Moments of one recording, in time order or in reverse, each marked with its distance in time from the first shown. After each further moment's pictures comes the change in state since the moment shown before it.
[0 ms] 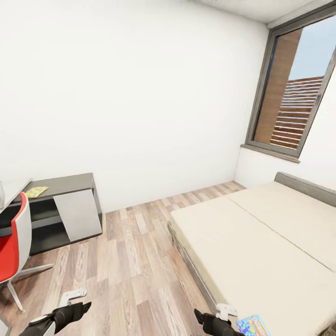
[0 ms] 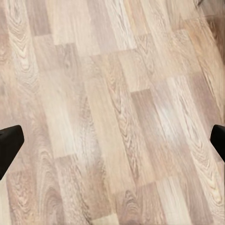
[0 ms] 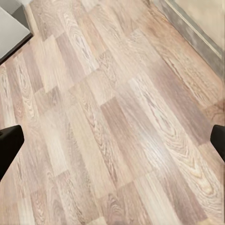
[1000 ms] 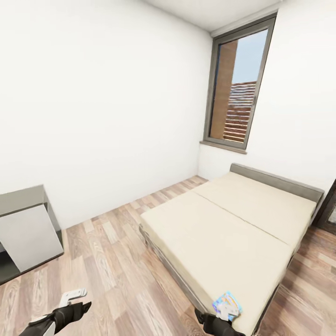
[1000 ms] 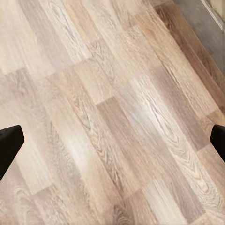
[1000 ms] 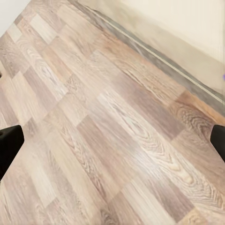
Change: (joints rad) left arm 0.000 0.000 0.001 0.000 0.001 0.000 -0.001; right arm 0.000 -0.002 -0.001 0.000 -0.001 -0.003 0.000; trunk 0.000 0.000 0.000
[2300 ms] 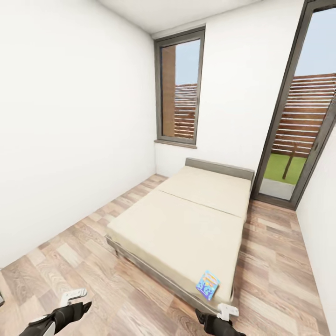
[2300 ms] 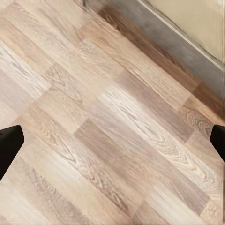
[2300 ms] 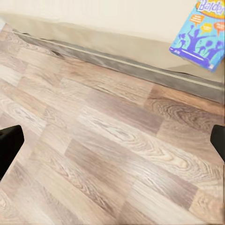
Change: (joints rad) left arm 0.000 0.000 0.002 0.000 0.002 -0.002 -0.005; right arm 0.000 -0.004 -0.002 0.000 -0.002 0.004 0.001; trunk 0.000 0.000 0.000
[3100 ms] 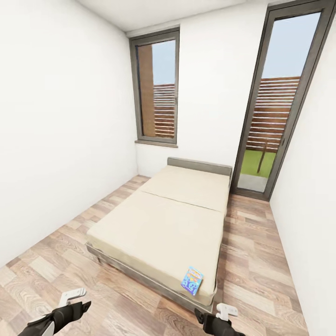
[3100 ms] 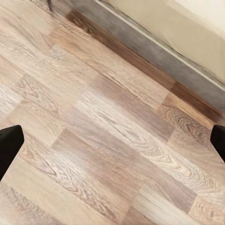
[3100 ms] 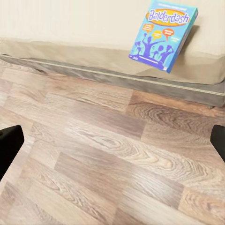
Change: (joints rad) left arm 0.000 0.003 0.010 0.000 0.008 0.005 -0.006; right arm 0.000 0.005 0.002 0.000 0.000 -0.005 0.001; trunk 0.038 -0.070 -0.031
